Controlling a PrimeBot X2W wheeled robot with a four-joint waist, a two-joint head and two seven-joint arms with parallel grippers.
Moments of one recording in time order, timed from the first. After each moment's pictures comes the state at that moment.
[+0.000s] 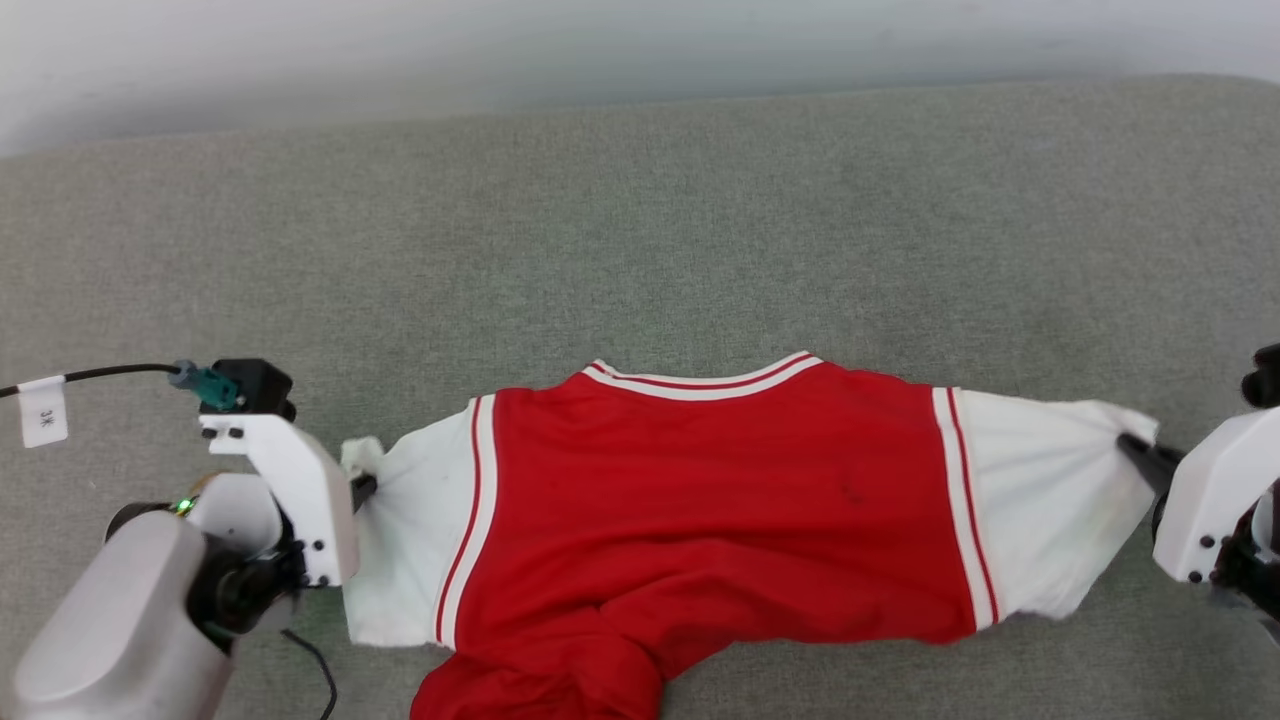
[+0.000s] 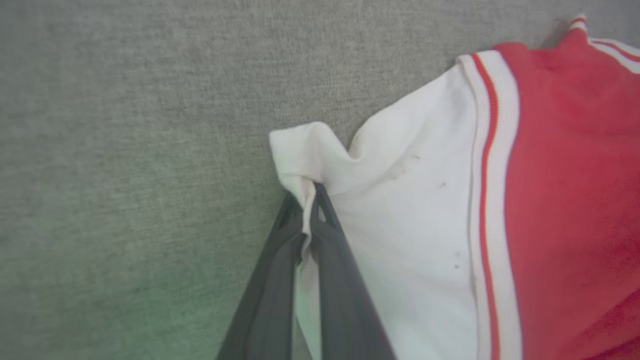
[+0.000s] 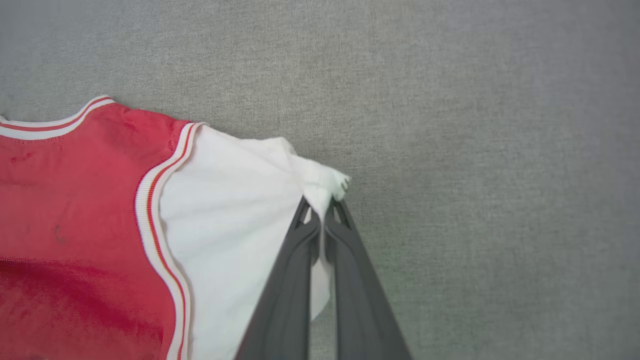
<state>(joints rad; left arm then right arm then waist) -0.46 0.53 -0.45 0.42 -0.88 -0.02 0.61 -0.25 -0.28 -0.13 0.09 0.43 0.13 0.77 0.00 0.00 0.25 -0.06</state>
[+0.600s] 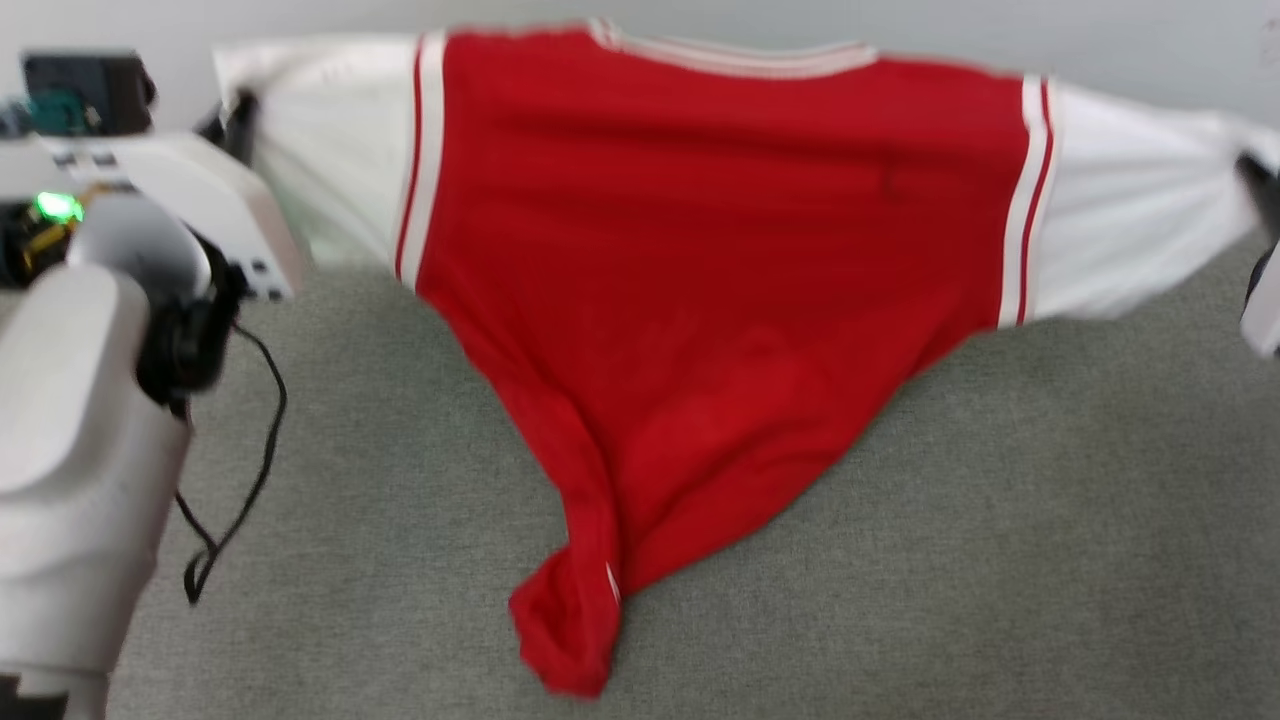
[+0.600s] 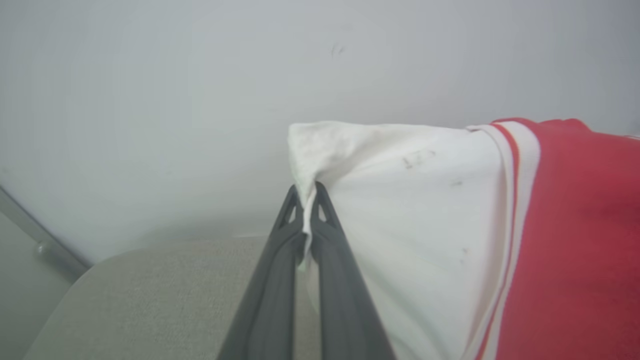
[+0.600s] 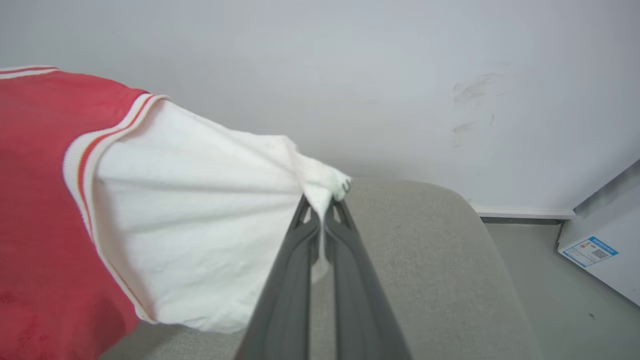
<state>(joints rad) -0.83 0.50 -0.39 0.47 -0.66 0.10 0.19 -0.61 -0.39 -0.08 0.23 0.32 0.13 0.54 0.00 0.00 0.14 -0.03</state>
